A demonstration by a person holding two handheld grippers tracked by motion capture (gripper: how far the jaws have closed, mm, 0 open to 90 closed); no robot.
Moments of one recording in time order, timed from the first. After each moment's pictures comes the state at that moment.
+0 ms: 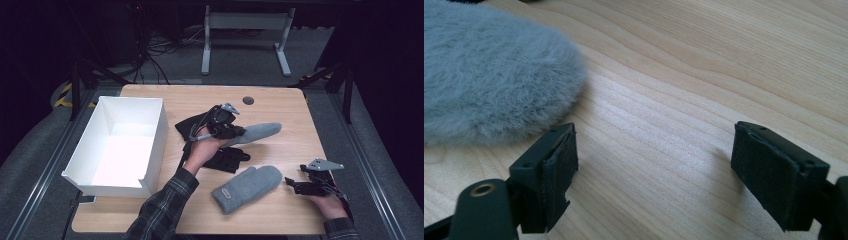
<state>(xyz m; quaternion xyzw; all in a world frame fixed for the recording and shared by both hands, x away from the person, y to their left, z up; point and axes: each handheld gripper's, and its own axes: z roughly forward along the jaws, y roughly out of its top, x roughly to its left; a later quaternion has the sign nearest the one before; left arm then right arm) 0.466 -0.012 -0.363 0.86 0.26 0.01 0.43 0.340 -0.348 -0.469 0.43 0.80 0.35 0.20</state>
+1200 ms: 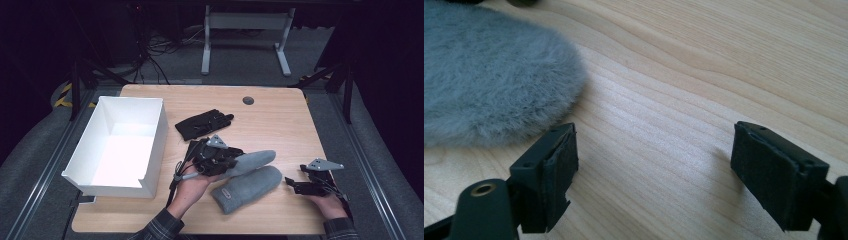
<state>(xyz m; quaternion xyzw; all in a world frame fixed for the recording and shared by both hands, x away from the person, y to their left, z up) 0.367 0.016 -0.381 0.85 0.29 0.00 0.44 0.340 -0.347 -0.469 0.43 0.80 0.35 0.21</state>
